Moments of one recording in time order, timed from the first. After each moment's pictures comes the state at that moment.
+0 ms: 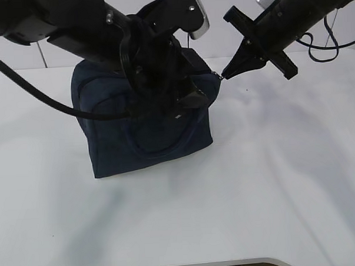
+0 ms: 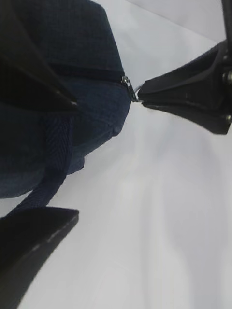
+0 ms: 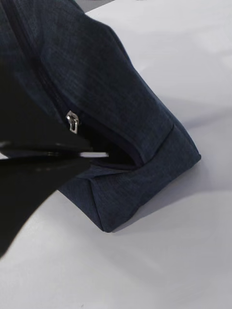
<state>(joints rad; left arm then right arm) -0.71 1.78 -1.37 -0.48 0.44 1.07 0.11 2.06 -1.80 0.67 1.11 0.23</state>
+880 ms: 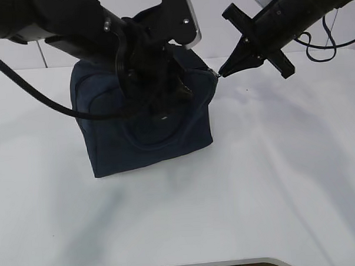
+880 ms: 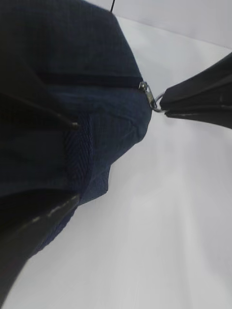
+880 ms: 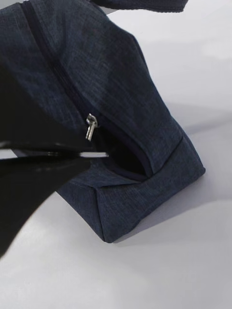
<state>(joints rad) -0.69 1.80 -1.37 -0.35 0.41 1.08 0.11 2.06 -1.80 0.71 1.11 0.20</state>
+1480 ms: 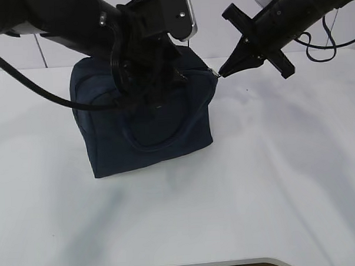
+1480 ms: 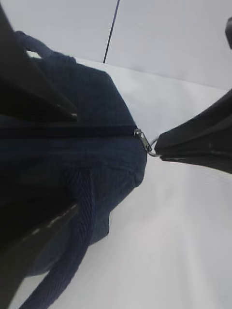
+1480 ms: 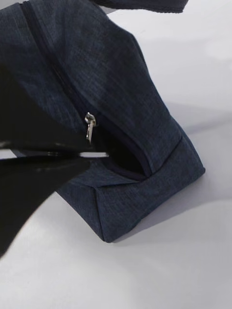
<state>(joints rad) -0.69 1.78 -1.37 -0.24 0.33 1.08 0.11 2.06 -1.80 0.71 1.11 0.20</state>
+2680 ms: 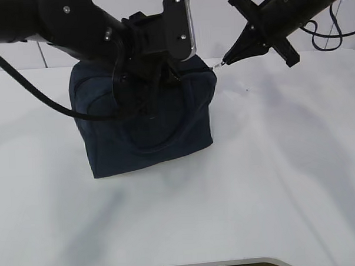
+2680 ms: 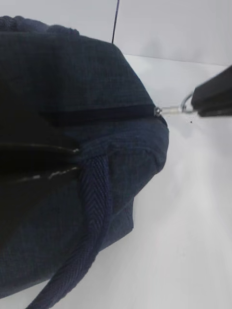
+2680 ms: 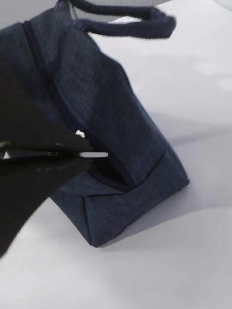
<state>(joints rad) -0.68 1.81 -1.37 -0.14 0.36 1.08 0.09 2.06 -1.85 0.71 1.12 0.19</state>
